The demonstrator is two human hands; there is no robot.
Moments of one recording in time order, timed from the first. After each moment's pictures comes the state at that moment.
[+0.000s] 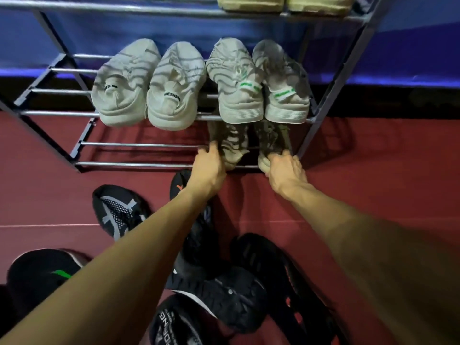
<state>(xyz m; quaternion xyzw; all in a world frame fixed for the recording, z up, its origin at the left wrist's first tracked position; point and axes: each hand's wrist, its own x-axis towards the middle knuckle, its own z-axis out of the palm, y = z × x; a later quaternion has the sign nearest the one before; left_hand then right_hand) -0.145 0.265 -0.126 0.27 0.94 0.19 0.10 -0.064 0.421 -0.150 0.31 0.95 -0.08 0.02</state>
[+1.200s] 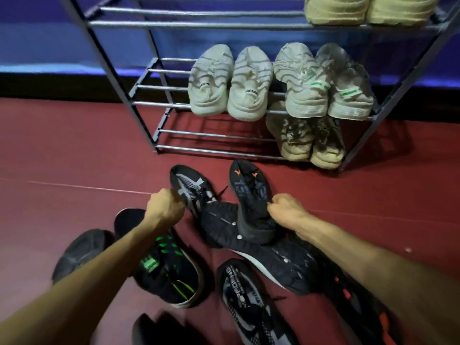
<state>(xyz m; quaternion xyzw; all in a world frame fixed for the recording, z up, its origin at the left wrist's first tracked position) -0.135 0.029 -0.137 0.04 0.98 0.14 0.15 -0.026 0.266 -0.133 0.30 0.87 -0.34 0.19</state>
